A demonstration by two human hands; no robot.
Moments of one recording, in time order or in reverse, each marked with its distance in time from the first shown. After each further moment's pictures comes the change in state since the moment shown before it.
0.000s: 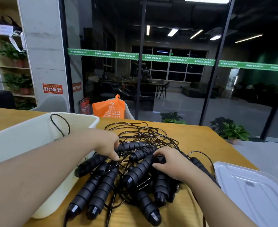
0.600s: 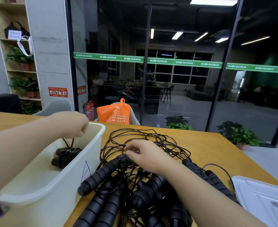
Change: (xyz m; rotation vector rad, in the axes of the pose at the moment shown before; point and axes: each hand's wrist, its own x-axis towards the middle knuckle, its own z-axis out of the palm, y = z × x) left_hand 0.009 -0.112 -0.030 0.205 0.234 -0.211; right_hand 0.057 -0.083 0.000 0.181 -0.027 -0.312
